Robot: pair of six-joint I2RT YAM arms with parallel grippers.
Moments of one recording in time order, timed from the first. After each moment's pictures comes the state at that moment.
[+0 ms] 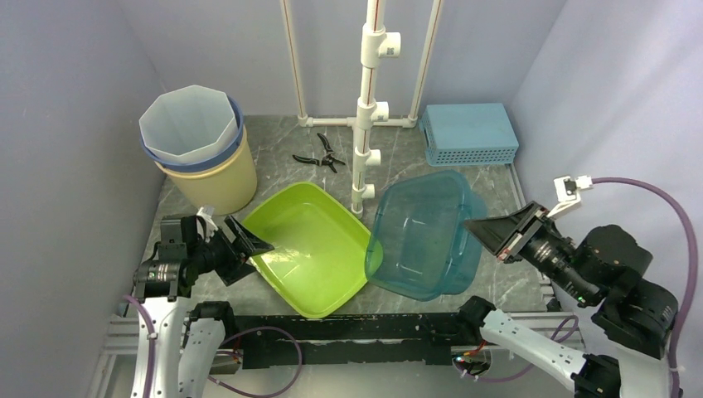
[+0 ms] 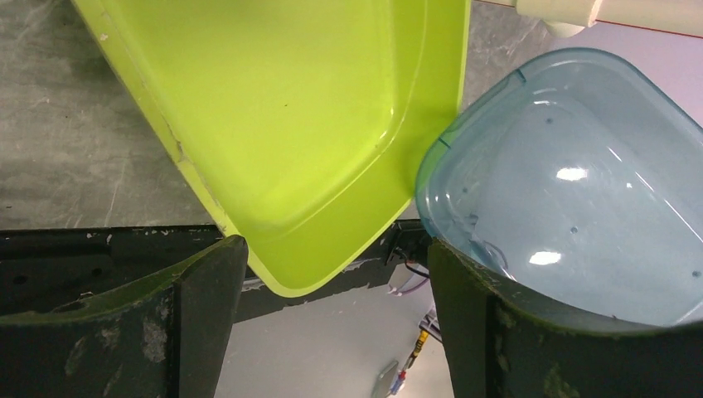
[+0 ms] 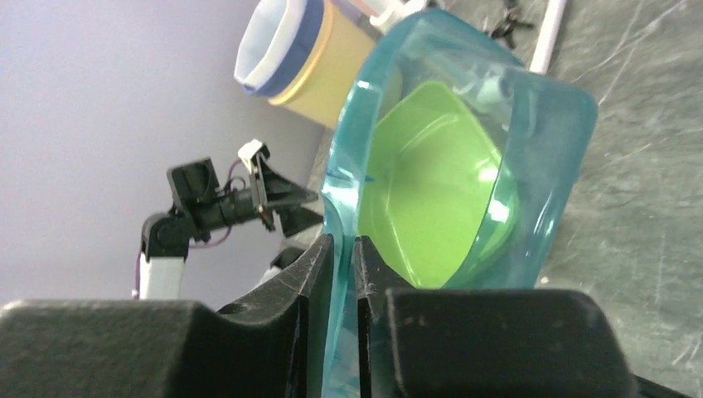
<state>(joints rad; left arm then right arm) 0.06 0.58 0.80 -1.13 0.55 -0.77 0.78 0.57 1.46 -1.07 0.12 0.89</state>
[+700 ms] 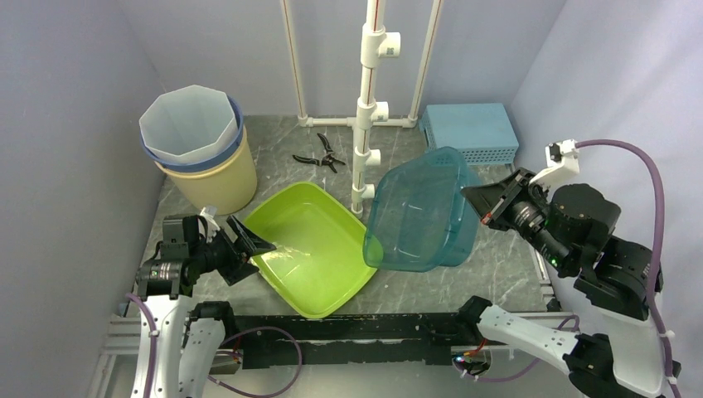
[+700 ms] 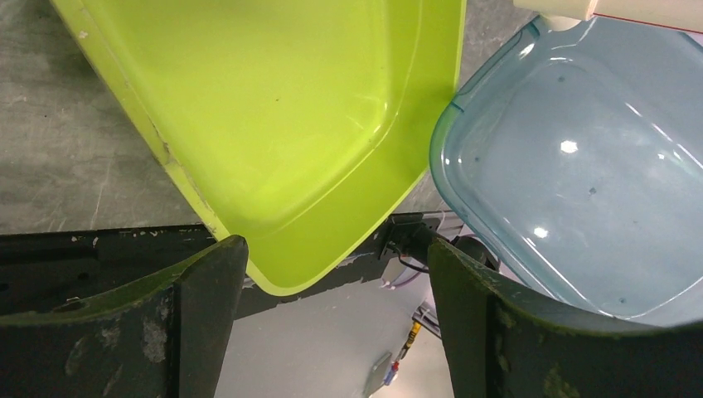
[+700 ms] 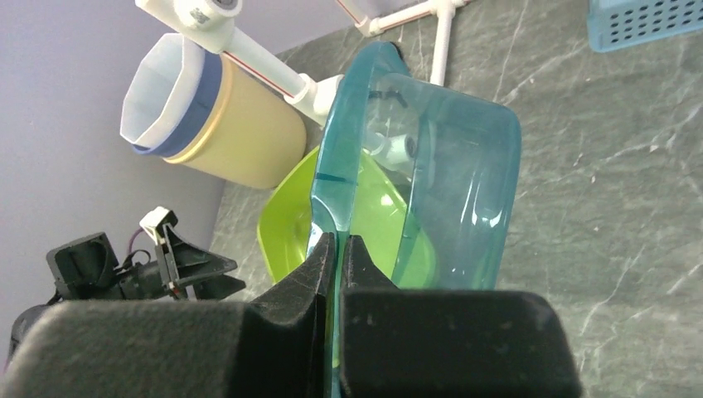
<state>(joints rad) 0.06 0.58 0.77 -1.10 0.58 -0.78 0.78 0.79 1.63 -1.13 0.38 0.77</state>
